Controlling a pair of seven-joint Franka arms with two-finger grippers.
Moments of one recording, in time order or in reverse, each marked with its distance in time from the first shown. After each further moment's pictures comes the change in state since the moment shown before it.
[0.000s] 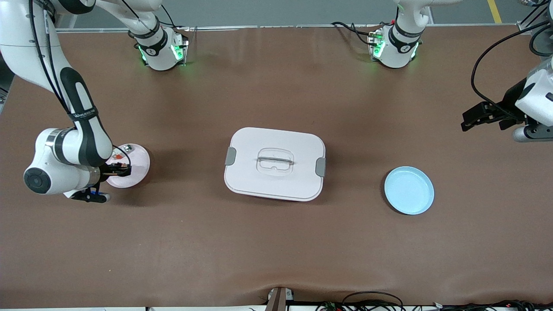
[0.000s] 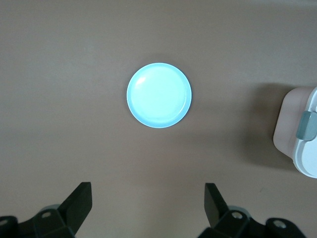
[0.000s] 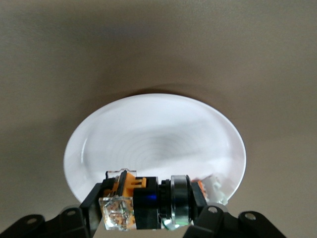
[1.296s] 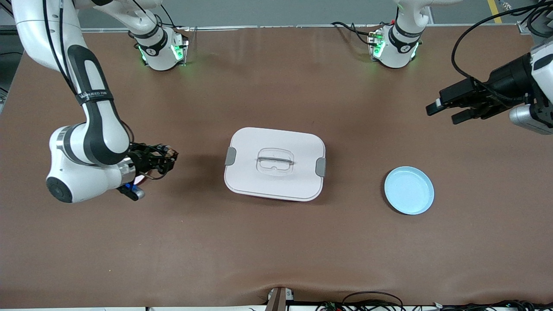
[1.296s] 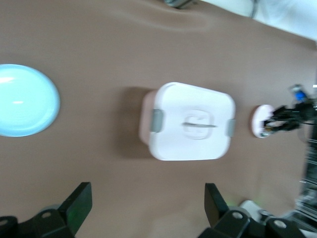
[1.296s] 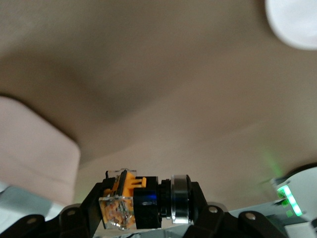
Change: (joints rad) left arm -0.011 0.022 -0.005 0.071 -0.562 0.017 0.001; right arm 0.230 -0.027 0.015 0.202 0.458 -0.379 0.576
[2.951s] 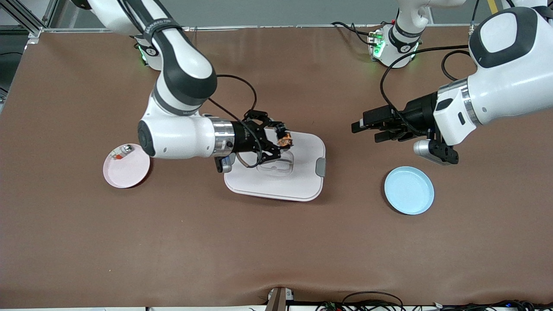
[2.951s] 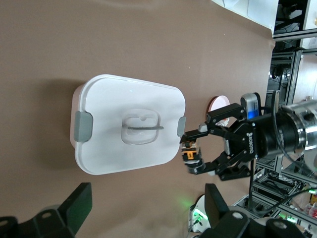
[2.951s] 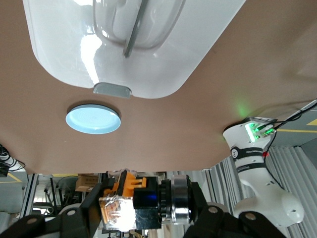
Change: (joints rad) left arm -0.178 0.134 -0.019 0.001 -0.134 0.165 -0.074; right arm 0.411 0.003 0.003 0.227 0.526 0.411 0.928
